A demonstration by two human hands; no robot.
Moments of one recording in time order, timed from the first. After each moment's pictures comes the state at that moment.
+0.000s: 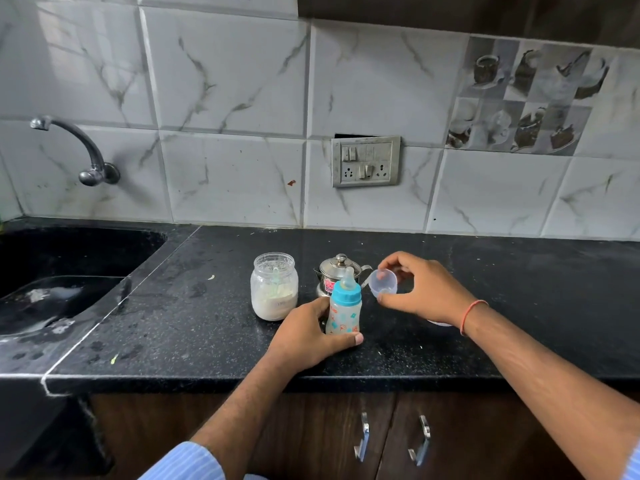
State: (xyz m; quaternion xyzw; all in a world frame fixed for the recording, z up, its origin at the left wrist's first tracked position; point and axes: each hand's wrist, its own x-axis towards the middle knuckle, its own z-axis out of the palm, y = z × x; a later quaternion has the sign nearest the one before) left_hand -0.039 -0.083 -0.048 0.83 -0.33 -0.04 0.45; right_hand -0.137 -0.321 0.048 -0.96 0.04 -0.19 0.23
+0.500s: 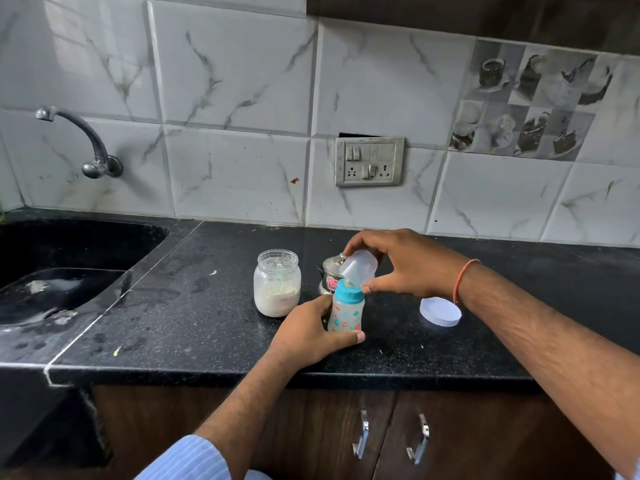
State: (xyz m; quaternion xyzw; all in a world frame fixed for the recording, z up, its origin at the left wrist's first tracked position) left_hand -0.037 -0.082 -0.051 0.83 -0.34 -0.04 0.45; right_hand -0.132 -0.270 0.117 -0.98 -0.13 -0.11 0.11
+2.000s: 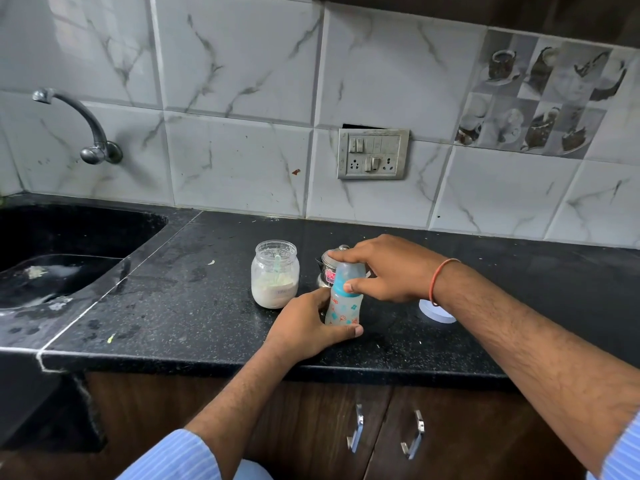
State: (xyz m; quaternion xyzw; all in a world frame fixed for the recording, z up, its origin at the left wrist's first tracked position) left_hand -0.040 -0.083 -0.051 0.83 -0.33 -0.03 0.45; right_hand -0.119 -0.253 0.103 -0.99 -0.11 -0.05 -0.04
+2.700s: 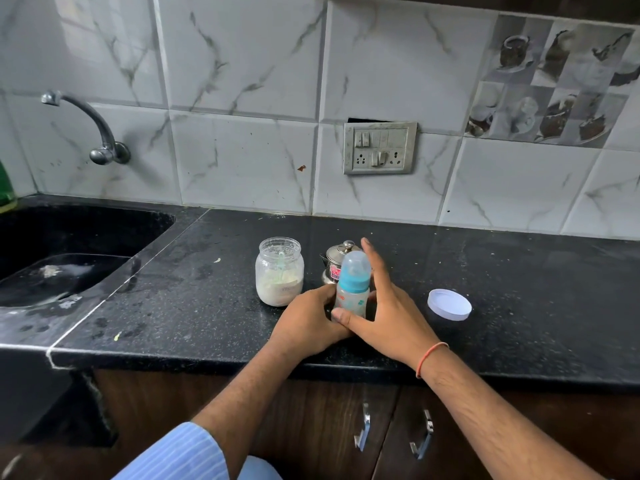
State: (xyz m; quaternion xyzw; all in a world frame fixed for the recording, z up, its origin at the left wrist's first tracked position) left_hand -0.041 -0.084 -0.048 0.84 -0.34 -0.01 0.43; right_hand -0.147 -0.240 0.001 -0.93 -0.01 -0.22 0.29
